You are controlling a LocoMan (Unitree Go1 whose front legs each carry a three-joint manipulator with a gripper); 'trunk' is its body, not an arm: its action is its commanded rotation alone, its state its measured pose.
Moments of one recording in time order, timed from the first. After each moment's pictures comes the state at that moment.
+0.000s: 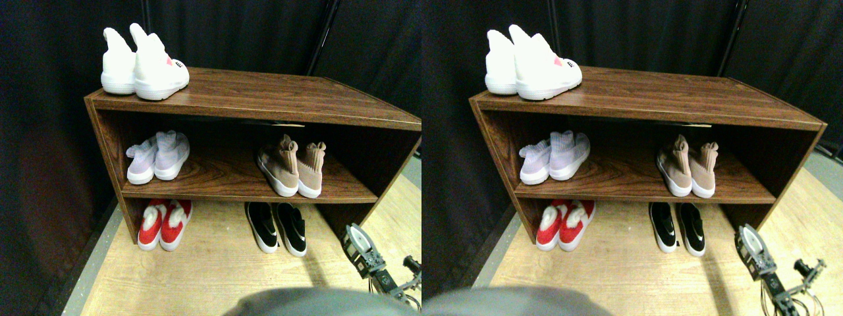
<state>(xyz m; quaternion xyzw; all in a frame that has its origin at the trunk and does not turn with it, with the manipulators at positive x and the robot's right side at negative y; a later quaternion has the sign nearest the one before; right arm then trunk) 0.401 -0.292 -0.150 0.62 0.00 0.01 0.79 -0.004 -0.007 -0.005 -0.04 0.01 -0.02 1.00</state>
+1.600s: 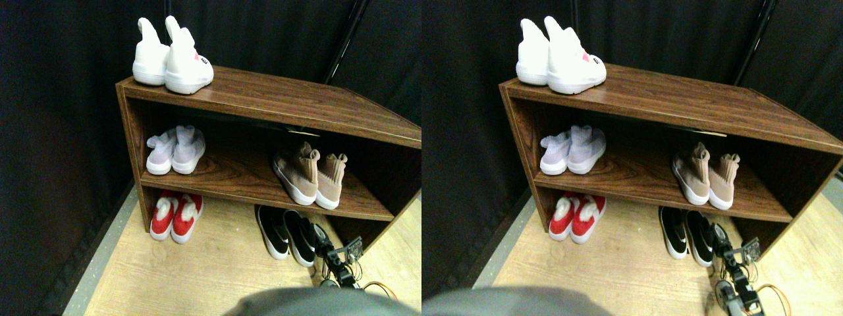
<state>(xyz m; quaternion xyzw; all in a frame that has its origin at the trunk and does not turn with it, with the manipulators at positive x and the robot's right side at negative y) 0.494 -0.291 -0.243 0.68 0.05 -0.17 0.71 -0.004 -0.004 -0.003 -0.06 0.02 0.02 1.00</state>
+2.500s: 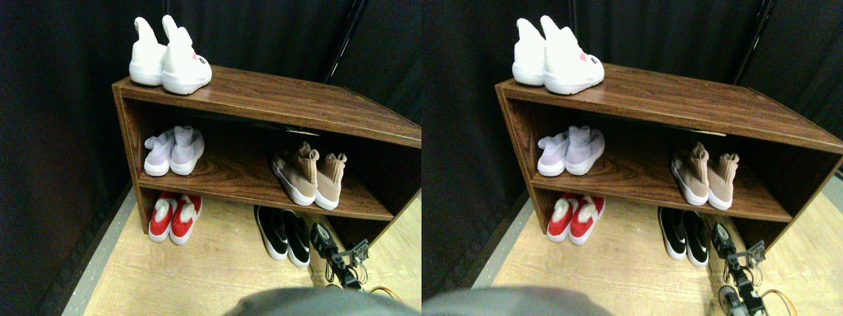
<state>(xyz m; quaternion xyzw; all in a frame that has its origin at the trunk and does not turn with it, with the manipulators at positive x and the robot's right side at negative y) 0.486 -0.302 -0.229 0.68 0.01 -0.15 0.72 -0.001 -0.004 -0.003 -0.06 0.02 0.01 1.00</state>
